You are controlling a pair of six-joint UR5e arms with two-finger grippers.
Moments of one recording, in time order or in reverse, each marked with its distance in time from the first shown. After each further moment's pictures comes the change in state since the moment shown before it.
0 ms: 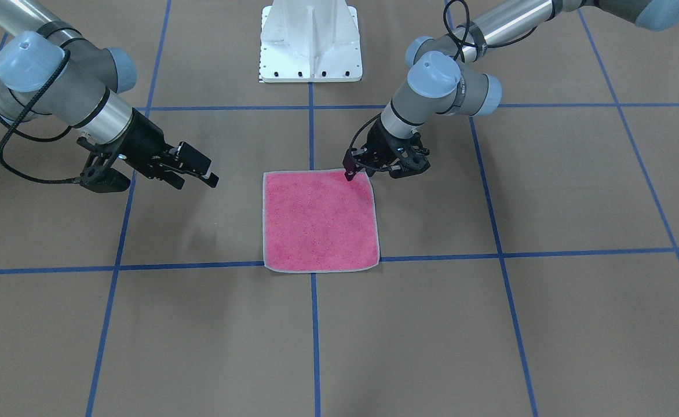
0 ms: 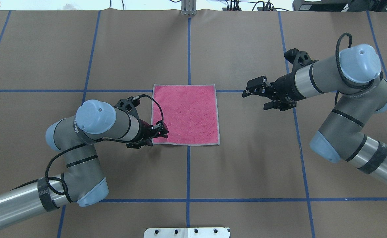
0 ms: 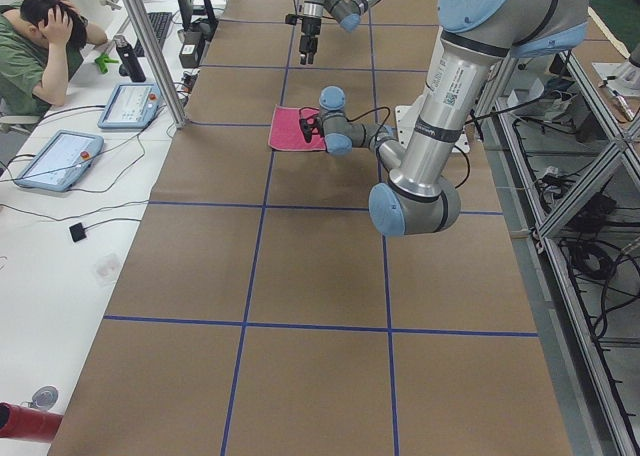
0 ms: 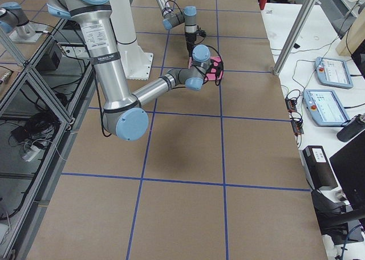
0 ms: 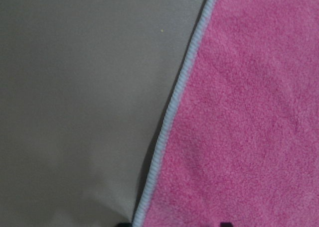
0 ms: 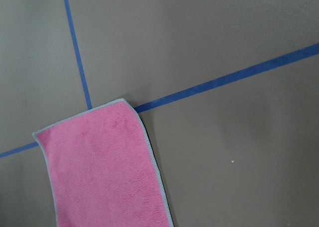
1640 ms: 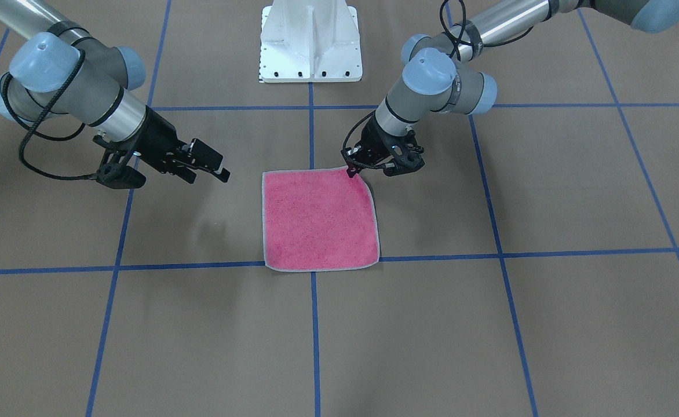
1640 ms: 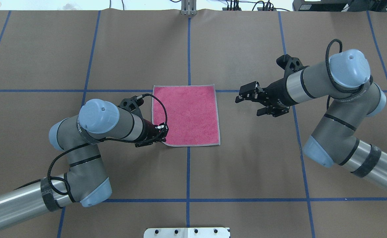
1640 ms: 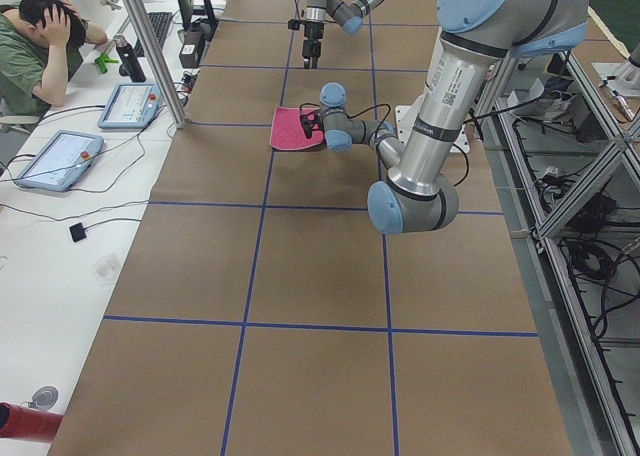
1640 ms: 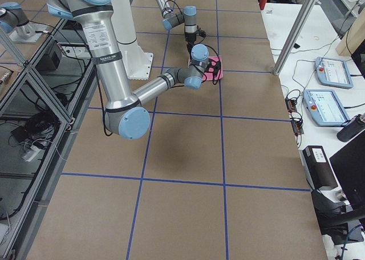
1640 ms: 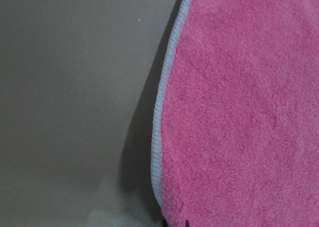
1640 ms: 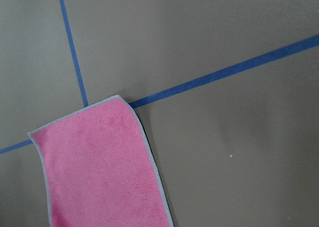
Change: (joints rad) left arm 0.003 -0.018 -0.004 0.002 -0.001 -0.006; right arm -0.049 0.030 -0.006 -0.003 -0.001 0.059
